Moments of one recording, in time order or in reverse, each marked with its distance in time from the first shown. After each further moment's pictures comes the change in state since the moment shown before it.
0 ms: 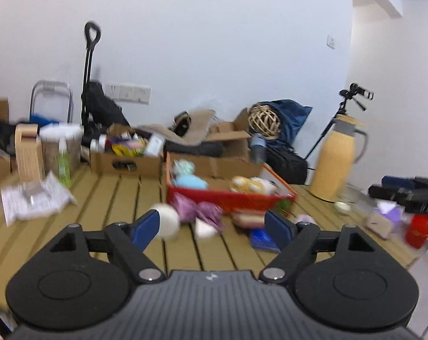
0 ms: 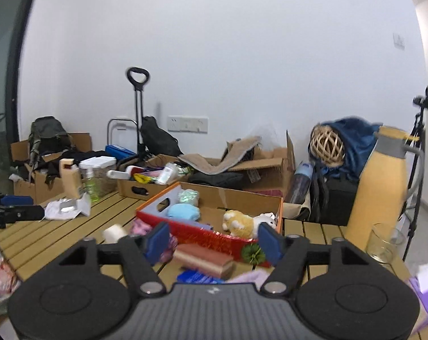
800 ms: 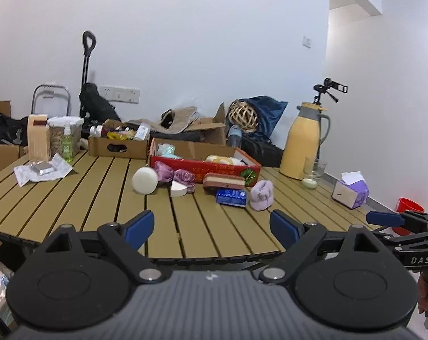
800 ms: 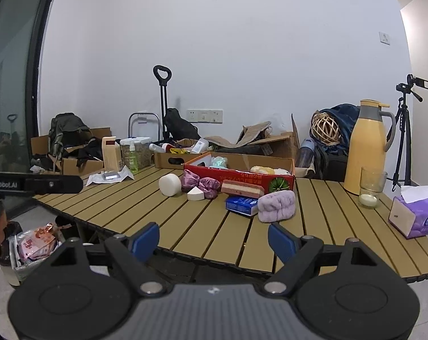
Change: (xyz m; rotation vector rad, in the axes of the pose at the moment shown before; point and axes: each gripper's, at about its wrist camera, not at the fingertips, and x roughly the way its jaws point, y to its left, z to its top) left arm -0.103 -0.047 -0.082 0.045 -0.020 -0.021; right arm -0.153 0.088 -0.125 0.056 0.000 0.027
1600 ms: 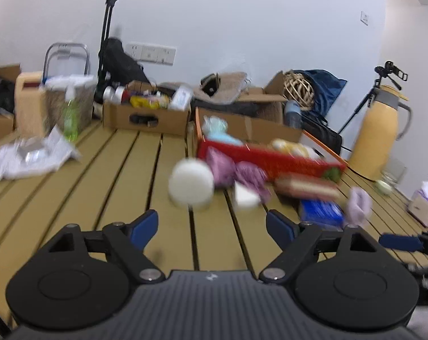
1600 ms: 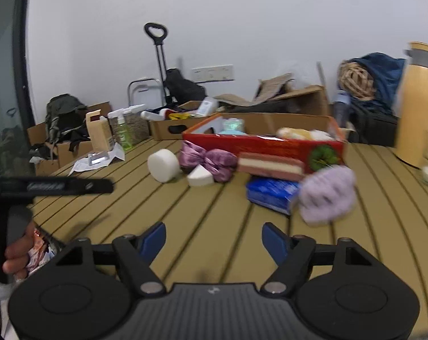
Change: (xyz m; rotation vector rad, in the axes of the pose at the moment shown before) left arm 0.221 0.101 0.044 -0.062 0.124 0.126; right arm 0.218 -0.009 0.024 0.067 0.173 0.102
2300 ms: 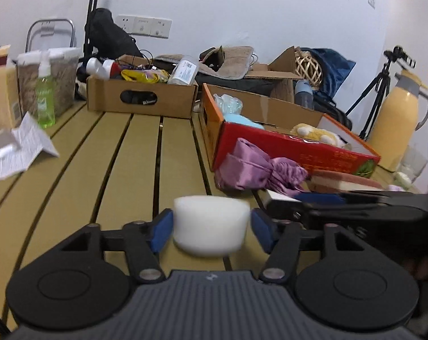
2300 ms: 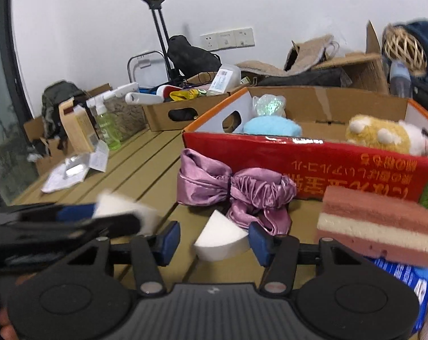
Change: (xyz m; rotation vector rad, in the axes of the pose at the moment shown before) left arm 0.081 0.045 0.001 -0.012 0.108 -0.065; right arm 0.209 0.013 0.064 0.033 0.119 0.064
